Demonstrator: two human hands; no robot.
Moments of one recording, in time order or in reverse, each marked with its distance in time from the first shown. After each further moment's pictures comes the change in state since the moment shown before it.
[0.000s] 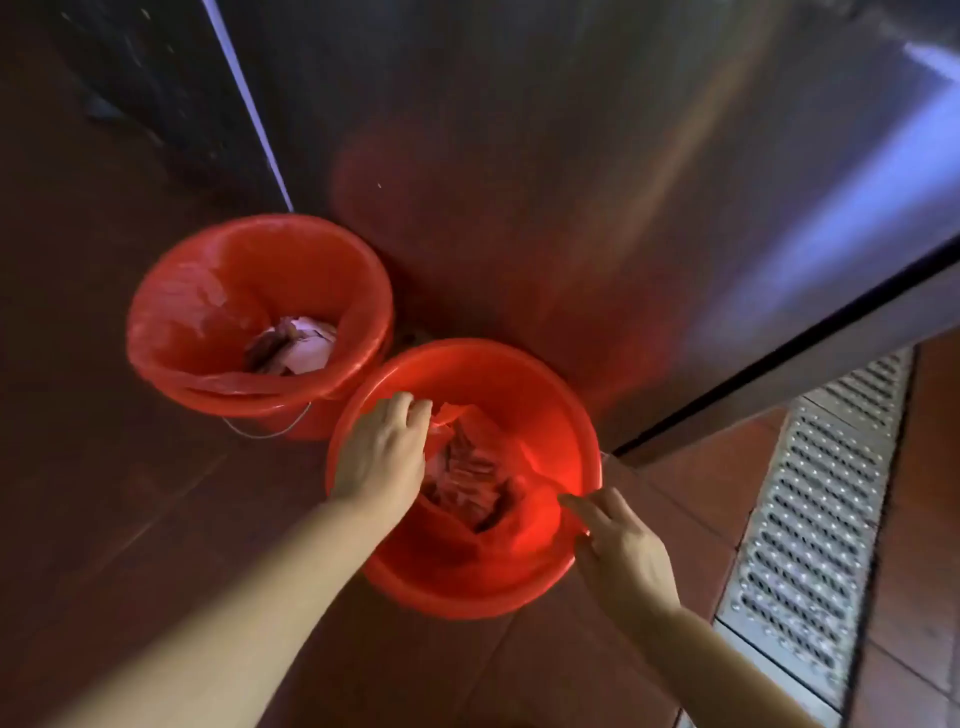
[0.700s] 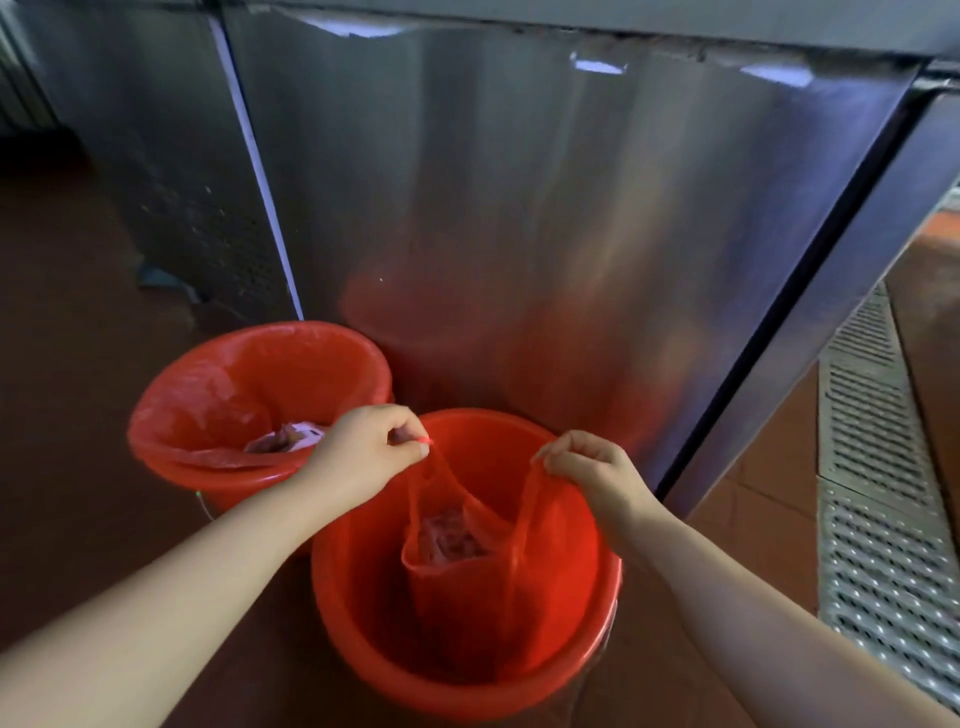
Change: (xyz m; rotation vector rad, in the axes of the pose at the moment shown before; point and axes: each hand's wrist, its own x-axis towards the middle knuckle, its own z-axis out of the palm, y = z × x) left_hand 0.020 -0.031 -0.008 -0.562 0.141 0.117; right_hand 0.081 -0.017 0.005 1.090 -0.033 0.131
